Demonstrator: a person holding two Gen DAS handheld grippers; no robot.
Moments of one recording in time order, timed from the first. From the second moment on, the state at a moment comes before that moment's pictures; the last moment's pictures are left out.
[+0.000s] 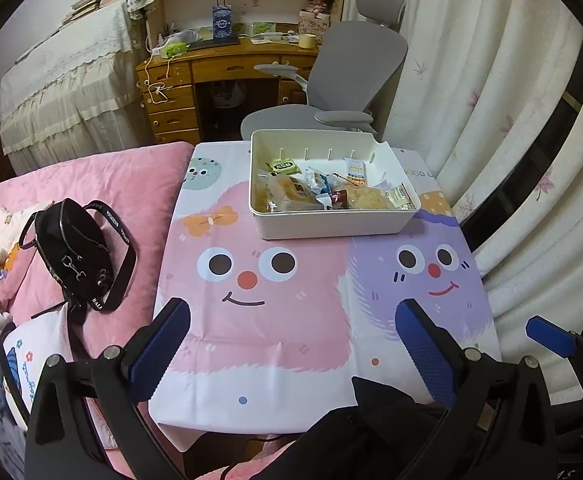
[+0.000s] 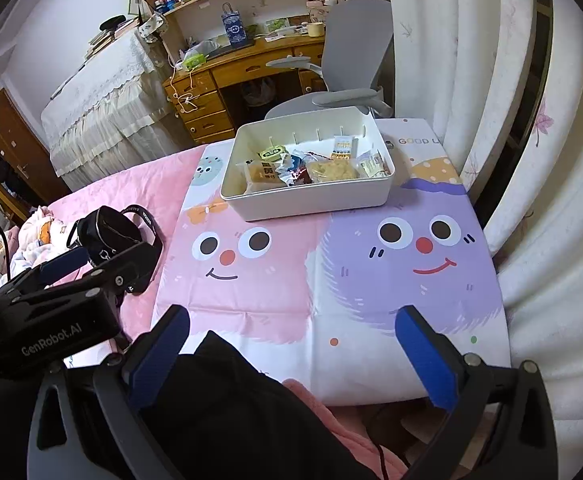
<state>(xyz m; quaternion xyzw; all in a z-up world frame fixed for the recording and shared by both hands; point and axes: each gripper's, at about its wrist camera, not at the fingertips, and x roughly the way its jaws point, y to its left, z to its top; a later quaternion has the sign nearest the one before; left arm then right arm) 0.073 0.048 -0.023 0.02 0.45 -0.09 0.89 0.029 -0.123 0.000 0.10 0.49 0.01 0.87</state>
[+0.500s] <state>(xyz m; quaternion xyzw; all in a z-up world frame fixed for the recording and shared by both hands) 0.081 0.037 -0.024 0.02 0.44 -0.07 0.89 0.038 -0.133 0.000 0.10 0.49 0.02 0.87</state>
